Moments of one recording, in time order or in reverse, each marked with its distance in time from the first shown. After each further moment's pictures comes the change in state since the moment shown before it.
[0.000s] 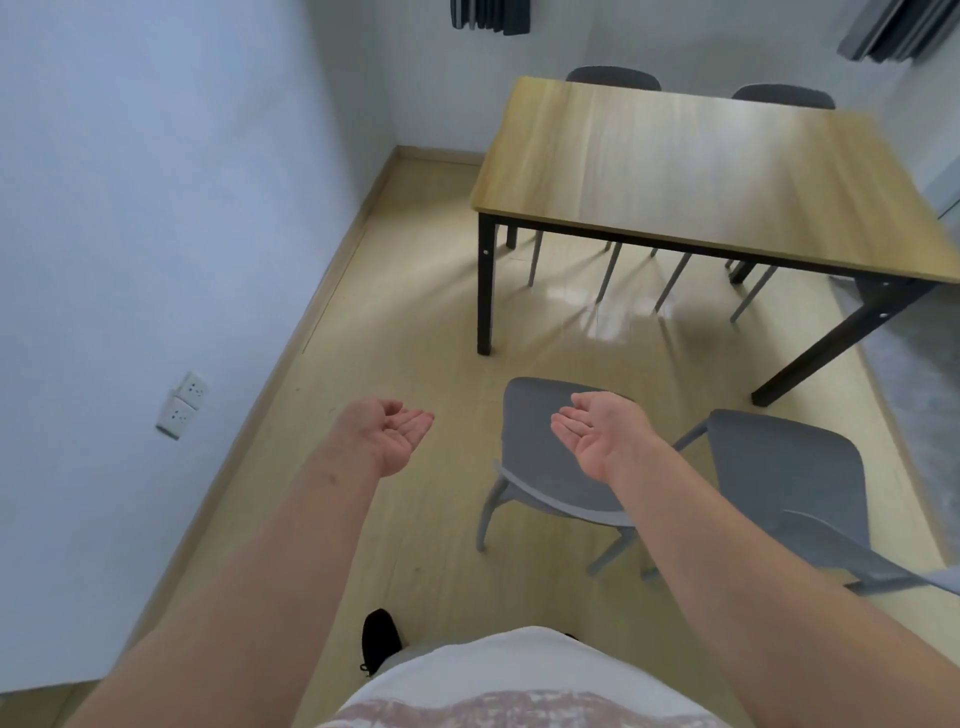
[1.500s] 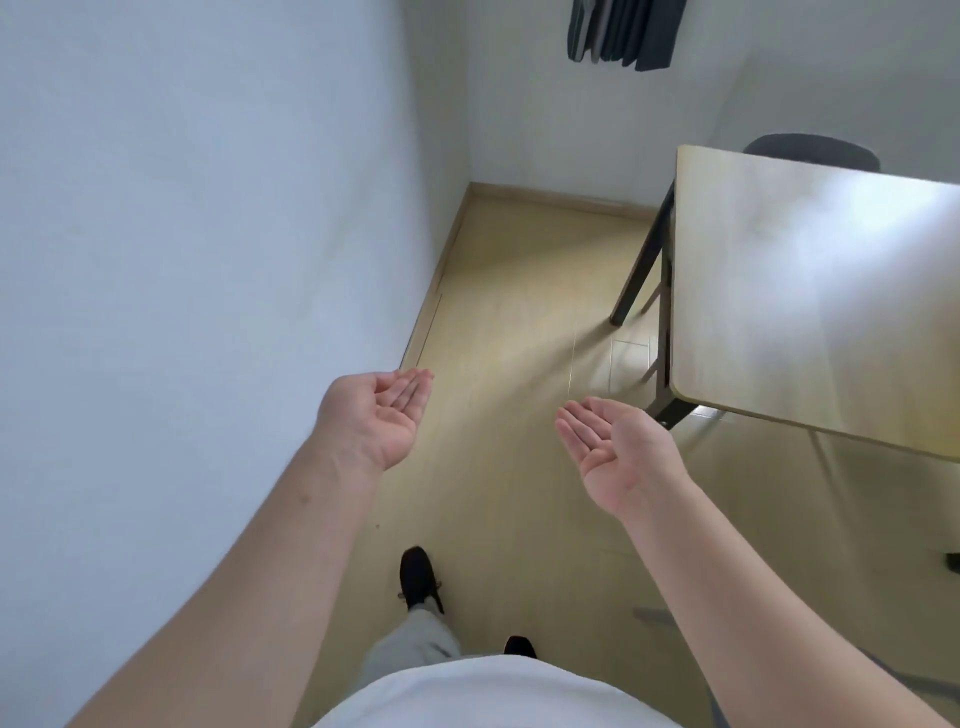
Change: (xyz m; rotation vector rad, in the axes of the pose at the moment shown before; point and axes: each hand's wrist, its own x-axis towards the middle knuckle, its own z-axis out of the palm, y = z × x) left_hand 0.232 0.595 0.151 -0.178 -0.085 0.132; right_hand 0.221 -0.183 0.587 0.262 -0.027 0.068
